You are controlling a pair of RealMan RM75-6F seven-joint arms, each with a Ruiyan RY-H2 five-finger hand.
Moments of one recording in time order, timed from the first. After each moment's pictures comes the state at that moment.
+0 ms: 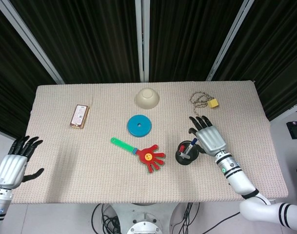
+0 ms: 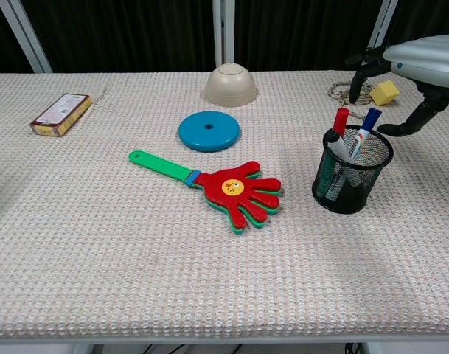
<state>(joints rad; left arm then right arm) -0.16 -1.13 -0.01 -1.52 1.59 1.47 -0.06 0.63 -1.28 0.16 -1.72 -1.13 0.97 -0.51</state>
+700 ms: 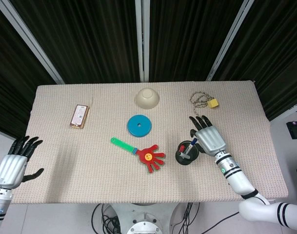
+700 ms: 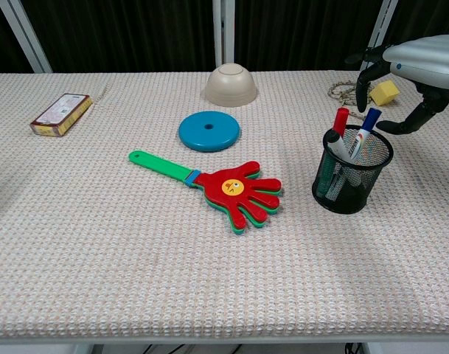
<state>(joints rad) -0.16 -1.13 -0.01 -1.53 1.58 1.46 -0.06 0.64 -1.29 0.14 -1.71 -1.13 1.01 -0.51</state>
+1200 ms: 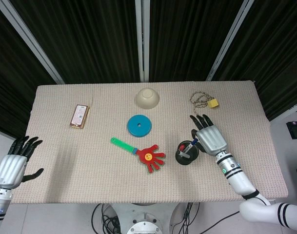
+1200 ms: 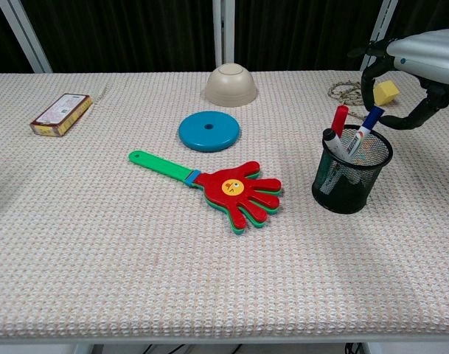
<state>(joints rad) -0.16 -1.13 -0.01 -1.53 1.58 1.46 -0.06 0.64 -1.29 0.13 -1.70 -1.16 1.04 -0.49</state>
